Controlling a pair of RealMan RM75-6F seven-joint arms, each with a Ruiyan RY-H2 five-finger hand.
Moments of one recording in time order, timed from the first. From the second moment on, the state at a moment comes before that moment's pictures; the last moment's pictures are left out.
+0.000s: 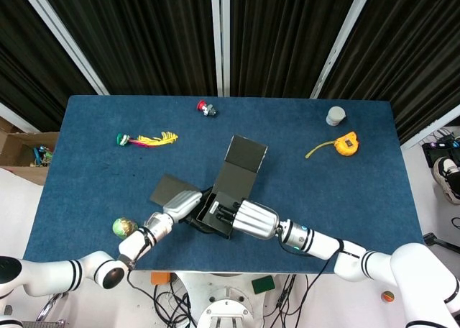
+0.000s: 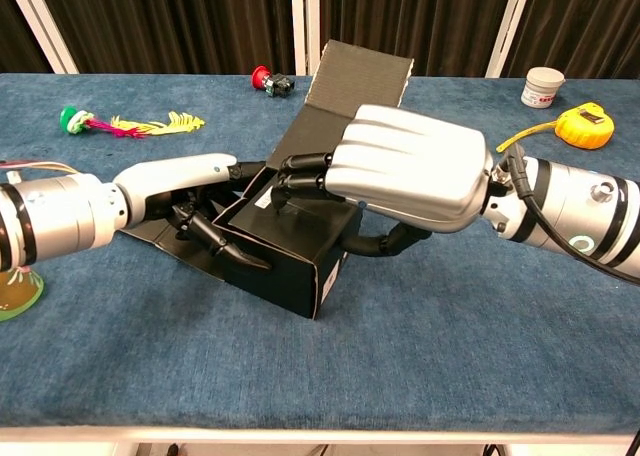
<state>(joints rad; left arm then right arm) -0.76 -1.60 -0.10 -1.49 1.28 0.75 -0.27 0.86 -1.73 -0.09 -1.05 -1.94 1.30 -0.19</state>
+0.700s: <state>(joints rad) -0.75 -1.61 -0.11 -1.49 1.27 0.75 -0.25 0.84 -1.73 -0.09 -1.06 -1.95 1.30 -0.19</state>
